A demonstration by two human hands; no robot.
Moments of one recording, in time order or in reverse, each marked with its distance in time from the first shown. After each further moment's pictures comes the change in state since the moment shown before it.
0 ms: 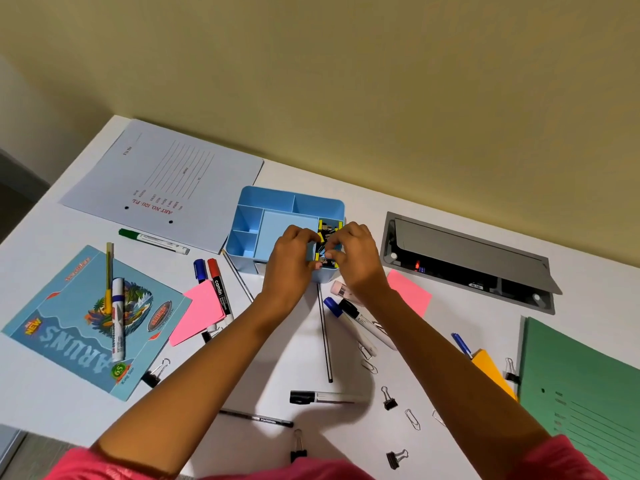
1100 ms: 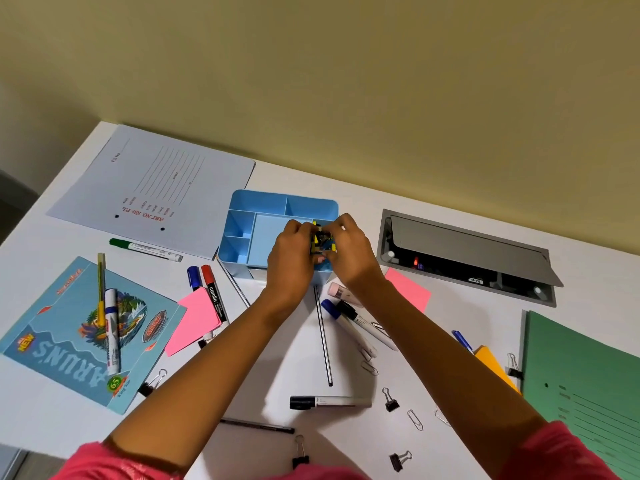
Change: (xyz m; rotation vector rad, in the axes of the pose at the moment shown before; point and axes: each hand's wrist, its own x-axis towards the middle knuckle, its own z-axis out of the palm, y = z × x) left_hand 0.014 0.015 0.005 0.134 0.034 -0.033; right_hand 0.011 0.000 -0.001 -0.061 -0.052 0.000
